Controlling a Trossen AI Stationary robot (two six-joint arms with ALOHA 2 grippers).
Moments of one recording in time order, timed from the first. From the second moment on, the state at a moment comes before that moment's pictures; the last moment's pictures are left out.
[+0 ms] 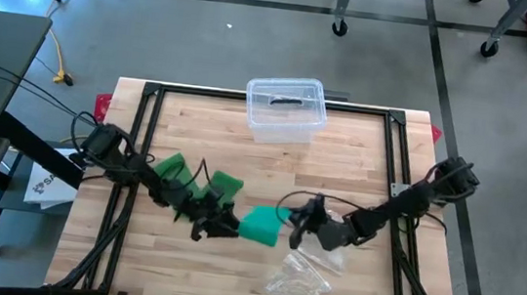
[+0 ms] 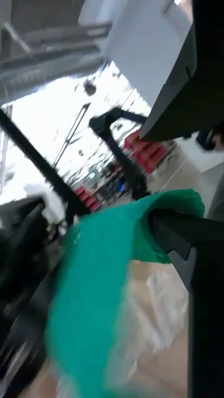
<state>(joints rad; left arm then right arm) -0.39 1.81 0.45 1.57 -0.02 -0.87 0.50 1.66 0.65 0.53 0.81 0.71</state>
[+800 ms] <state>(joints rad) -0.43 1.69 0.60 1.56 -0.12 -0.32 0.61 1.66 0.65 0.53 0.73 0.78</state>
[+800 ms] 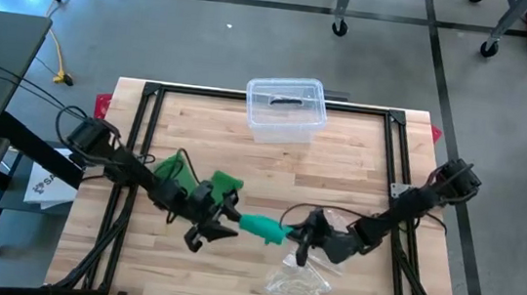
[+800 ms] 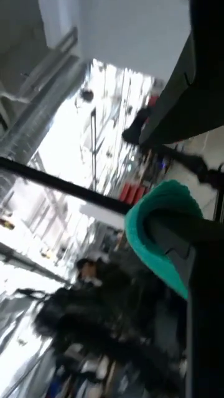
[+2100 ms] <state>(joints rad) -0.45 1.65 0.54 1.53 -0.44 -0.22 0.61 1.66 0.78 0.26 0.73 0.61</state>
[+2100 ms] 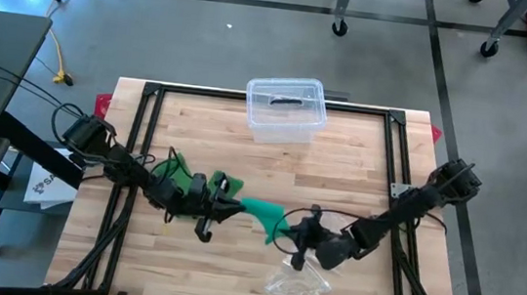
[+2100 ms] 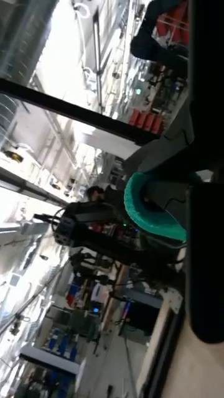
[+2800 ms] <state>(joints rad) -0.49 1.65 0.54 1.40 -0.44 -0.27 0.64 1.43 0.78 -0.29 0.87 0.97</state>
